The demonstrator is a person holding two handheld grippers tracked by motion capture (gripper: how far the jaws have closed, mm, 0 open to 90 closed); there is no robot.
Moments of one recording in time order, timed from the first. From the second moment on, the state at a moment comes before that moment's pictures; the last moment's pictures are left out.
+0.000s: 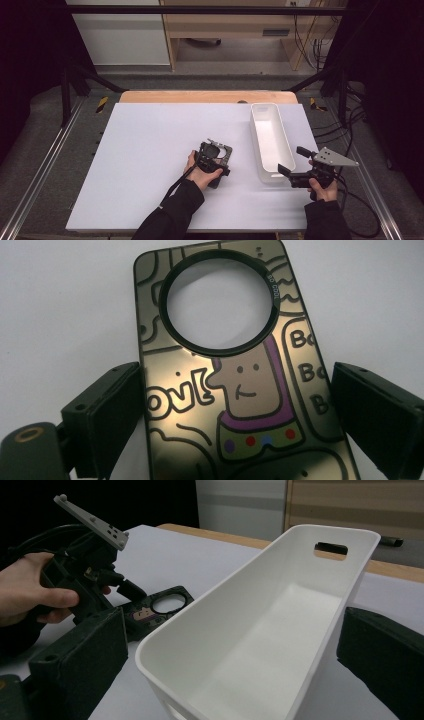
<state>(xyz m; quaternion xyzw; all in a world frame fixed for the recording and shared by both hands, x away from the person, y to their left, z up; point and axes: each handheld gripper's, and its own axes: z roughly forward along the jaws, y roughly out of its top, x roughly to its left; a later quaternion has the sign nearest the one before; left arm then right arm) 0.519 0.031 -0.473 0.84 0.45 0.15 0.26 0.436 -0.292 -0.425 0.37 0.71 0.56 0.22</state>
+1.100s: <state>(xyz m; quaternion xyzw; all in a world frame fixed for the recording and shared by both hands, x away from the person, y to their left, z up) 0.509 0.043 -0.449 0.85 0.41 0.16 0.29 0.435 -0.292 -0.425 0.36 0.71 0.57 0.21</state>
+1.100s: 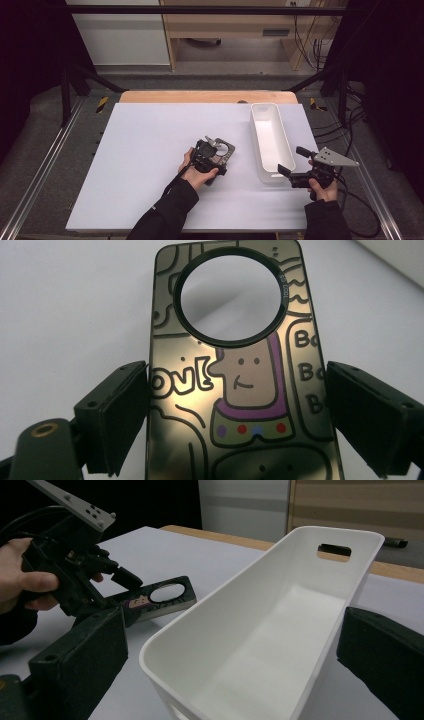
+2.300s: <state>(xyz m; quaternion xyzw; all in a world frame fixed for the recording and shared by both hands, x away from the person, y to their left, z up) 0.470 0.107 -0.415 0.86 0.31 0.11 0.38 0.435 -0.288 -0.424 0.34 0.72 0.57 0.19</state>
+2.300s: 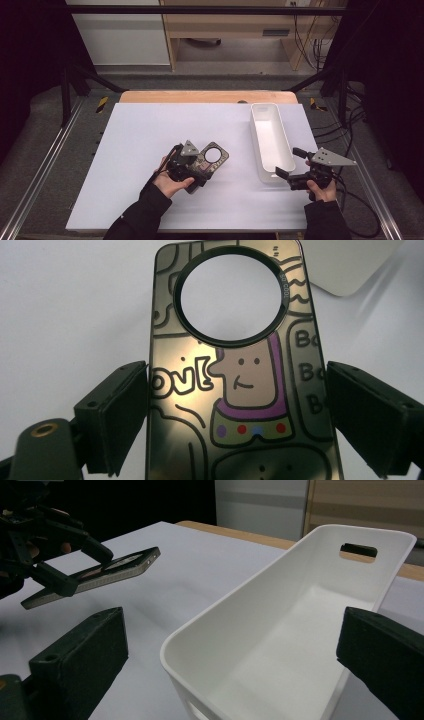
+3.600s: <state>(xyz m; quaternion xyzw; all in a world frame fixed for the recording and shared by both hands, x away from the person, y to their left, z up) 0.450 0.114 -0.402 0.88 0.23 0.08 0.41 0.433 -0.262 -0.416 0.28 0.76 0.57 0.14</state>
